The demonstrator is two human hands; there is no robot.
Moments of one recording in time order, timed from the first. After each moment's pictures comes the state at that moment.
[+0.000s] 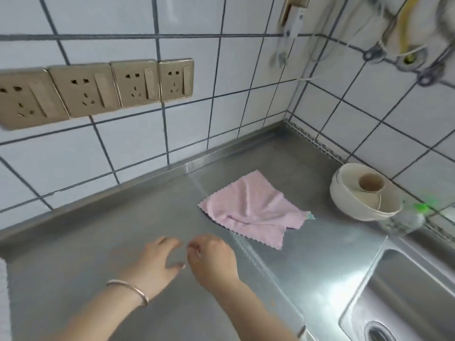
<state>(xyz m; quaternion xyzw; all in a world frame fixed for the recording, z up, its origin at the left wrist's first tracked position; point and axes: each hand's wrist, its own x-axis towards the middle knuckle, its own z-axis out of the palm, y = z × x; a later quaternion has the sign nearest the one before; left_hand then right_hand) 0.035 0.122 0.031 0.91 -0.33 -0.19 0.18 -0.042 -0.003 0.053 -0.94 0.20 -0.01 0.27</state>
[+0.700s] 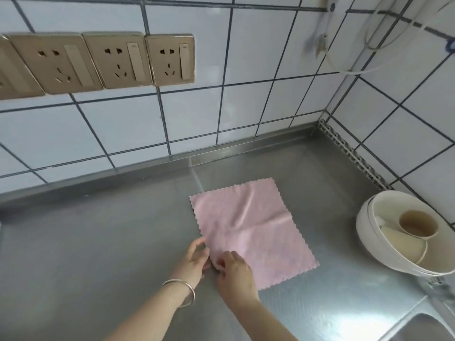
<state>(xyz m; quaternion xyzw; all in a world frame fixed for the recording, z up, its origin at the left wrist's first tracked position) -0.009 -0.037 -0.042 0.75 0.08 -0.35 0.56 -0.063 -0.147 -0.032 -0.95 0.16 0.07 0.25</state>
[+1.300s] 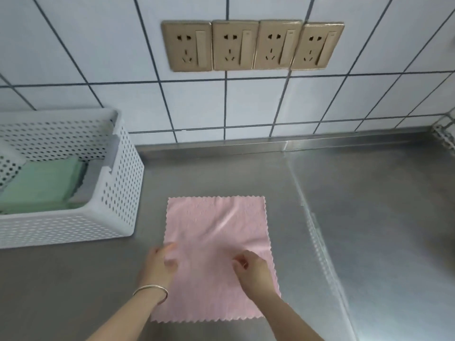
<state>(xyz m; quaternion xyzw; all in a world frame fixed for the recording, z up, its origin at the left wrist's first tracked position) -0.073 0.224 -0.052 0.90 0.22 -0.15 0.35 -0.088 0.012 -0.047 -0.87 0.17 0.21 0.41</state>
